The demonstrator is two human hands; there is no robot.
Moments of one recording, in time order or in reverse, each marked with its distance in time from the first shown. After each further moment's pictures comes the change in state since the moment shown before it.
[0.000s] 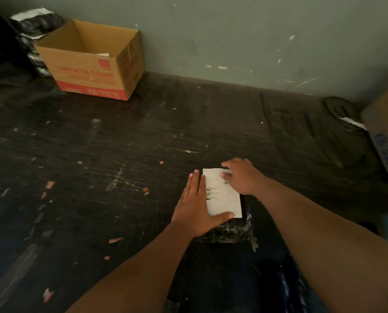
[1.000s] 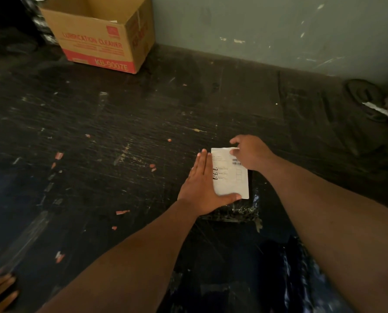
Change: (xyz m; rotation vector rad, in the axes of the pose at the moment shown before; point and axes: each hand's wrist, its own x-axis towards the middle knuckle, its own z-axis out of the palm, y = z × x) left_hand -0.005 0.002 0.000 -0.079 0.005 -0.014; right_hand 0.010 -0.012 -0.001 0.013 0.106 0.066
